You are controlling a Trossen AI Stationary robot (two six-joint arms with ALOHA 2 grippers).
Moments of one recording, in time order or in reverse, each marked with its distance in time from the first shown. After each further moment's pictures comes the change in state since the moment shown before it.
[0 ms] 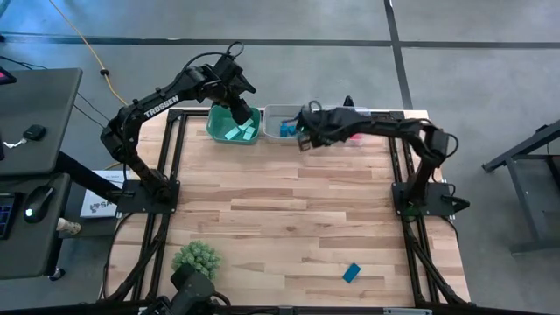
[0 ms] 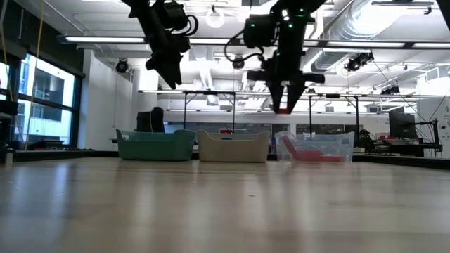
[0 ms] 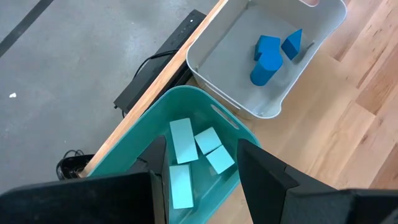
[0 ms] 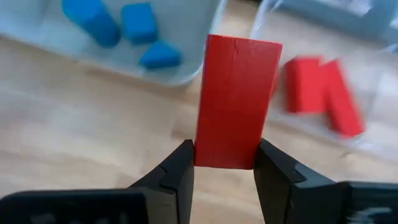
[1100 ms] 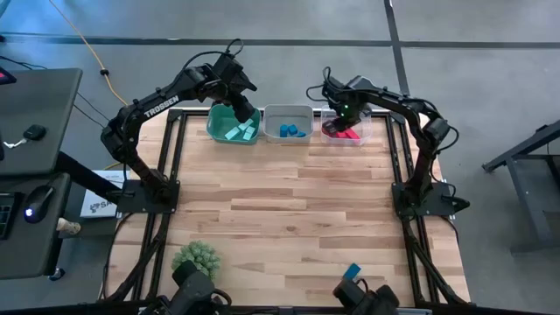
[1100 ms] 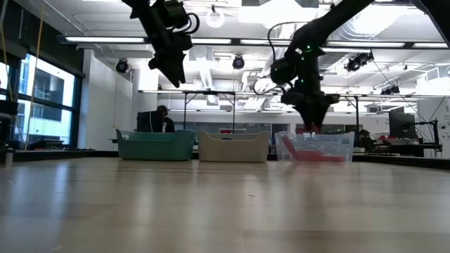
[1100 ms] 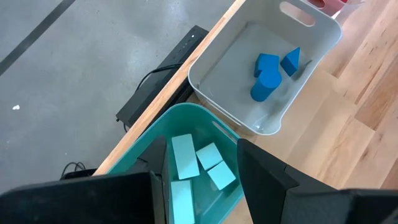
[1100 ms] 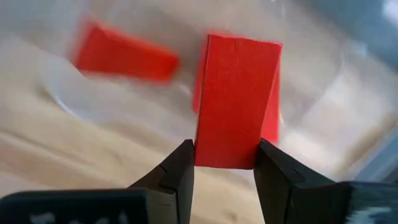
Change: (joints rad) left arm 0.000 0.000 0.000 0.056 0.000 0.000; right arm -0.426 0.079 0.001 -0.159 -0.282 -0.611
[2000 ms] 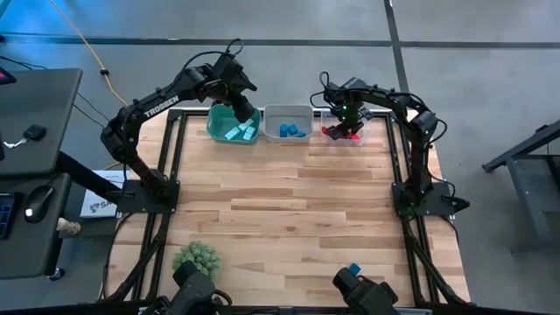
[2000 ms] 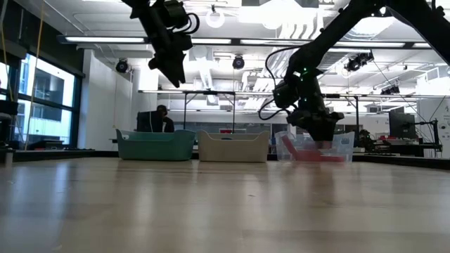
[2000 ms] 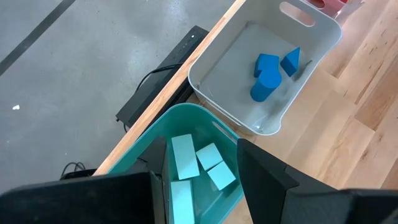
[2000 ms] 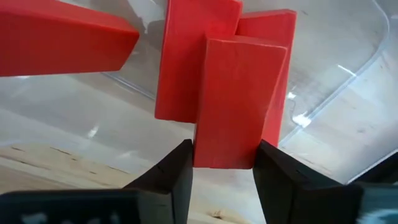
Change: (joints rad) left arm 0.000 0.000 0.000 0.001 0.000 -0.001; right arm -0.061 0.148 0.000 -0.054 -0.044 -0.084
